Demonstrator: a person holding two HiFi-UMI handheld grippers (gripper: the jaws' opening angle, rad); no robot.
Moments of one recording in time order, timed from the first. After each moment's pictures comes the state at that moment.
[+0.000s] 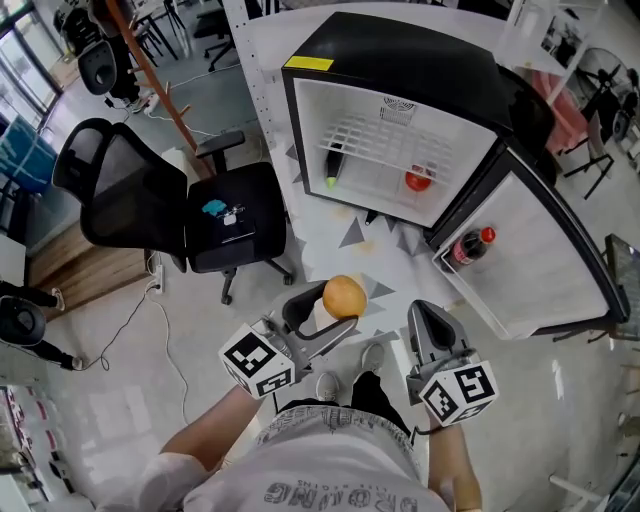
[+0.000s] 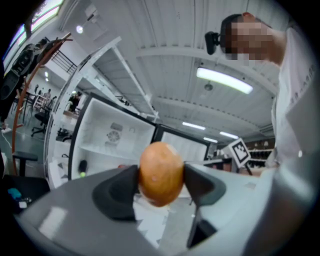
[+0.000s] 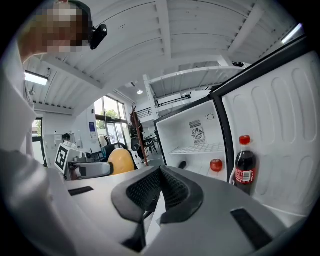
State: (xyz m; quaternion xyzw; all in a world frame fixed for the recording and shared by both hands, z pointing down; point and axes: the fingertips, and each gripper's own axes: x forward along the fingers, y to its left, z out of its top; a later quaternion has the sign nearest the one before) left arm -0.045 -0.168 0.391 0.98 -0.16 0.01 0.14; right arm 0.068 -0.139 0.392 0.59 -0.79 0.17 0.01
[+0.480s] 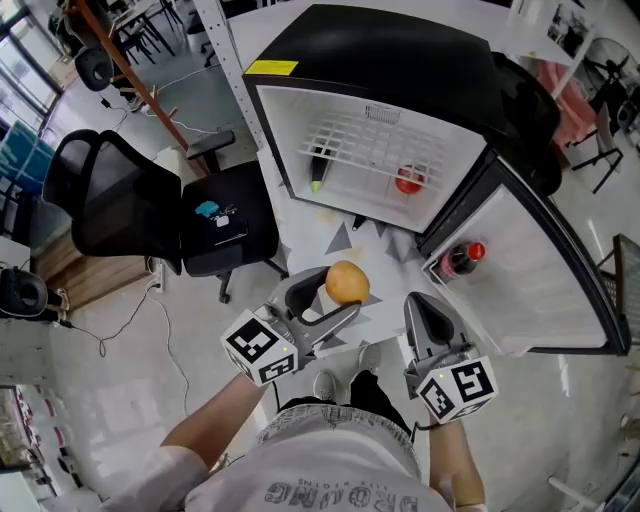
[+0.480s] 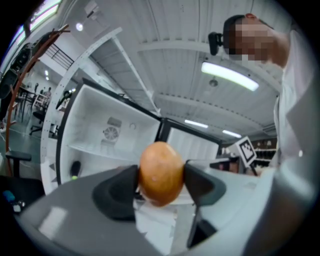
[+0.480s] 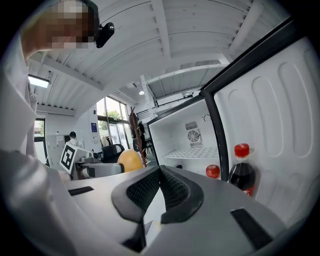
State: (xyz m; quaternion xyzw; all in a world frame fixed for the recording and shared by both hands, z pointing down) left arm 0.024 -0.219 0.401 0.98 -0.16 0.02 0.15; right arm 0.119 -0.182 0.394 0.58 -0.80 0.16 0.01
